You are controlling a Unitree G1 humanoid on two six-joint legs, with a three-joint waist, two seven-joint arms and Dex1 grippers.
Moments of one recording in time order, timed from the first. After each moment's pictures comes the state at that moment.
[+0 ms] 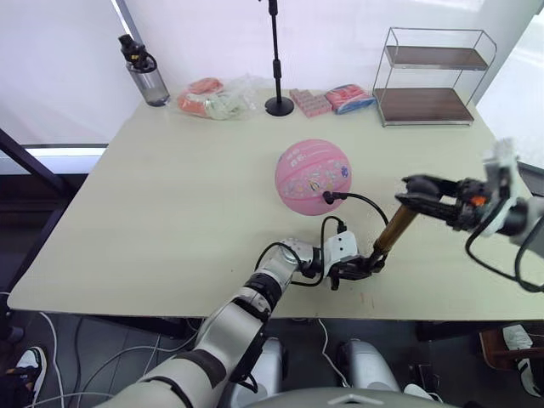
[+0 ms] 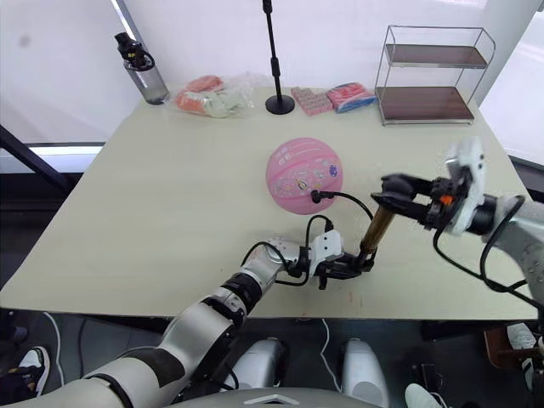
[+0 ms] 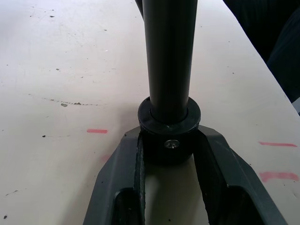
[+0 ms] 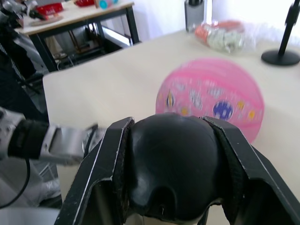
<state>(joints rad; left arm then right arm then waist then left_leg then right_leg) -0.70 -0.03 -0.36 1.10 0.13 -0.32 -1.02 -0.32 -0.87 -0.28 -0.32 0.94 0.73 0.89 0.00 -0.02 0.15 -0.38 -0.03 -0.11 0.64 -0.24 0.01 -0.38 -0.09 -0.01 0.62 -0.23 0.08</state>
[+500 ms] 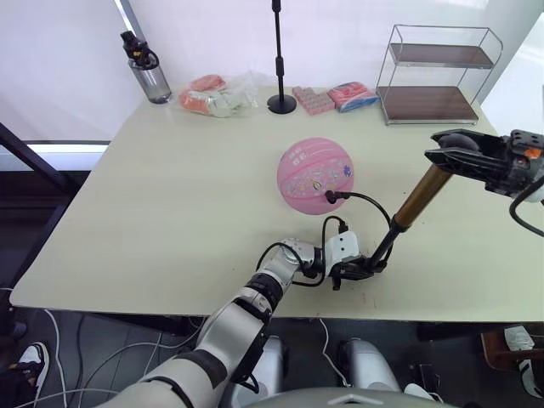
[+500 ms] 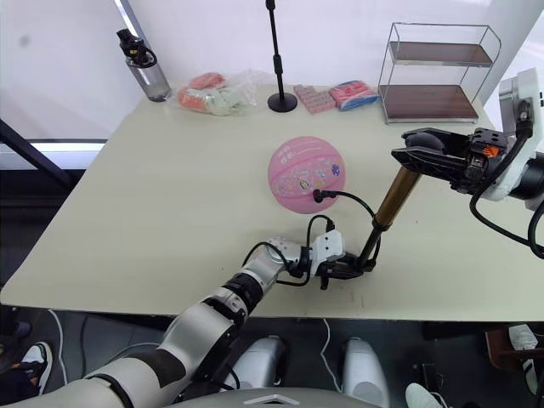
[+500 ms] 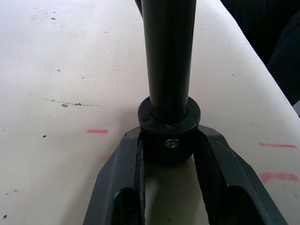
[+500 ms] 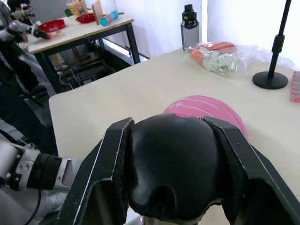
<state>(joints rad) -0.70 -0.04 -0.36 1.10 0.13 -0.33 -1.02 -0.49 -0.99 -0.37 -0.27 1.13 0.95 0.81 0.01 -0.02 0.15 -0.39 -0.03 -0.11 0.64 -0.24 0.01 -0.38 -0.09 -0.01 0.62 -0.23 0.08</state>
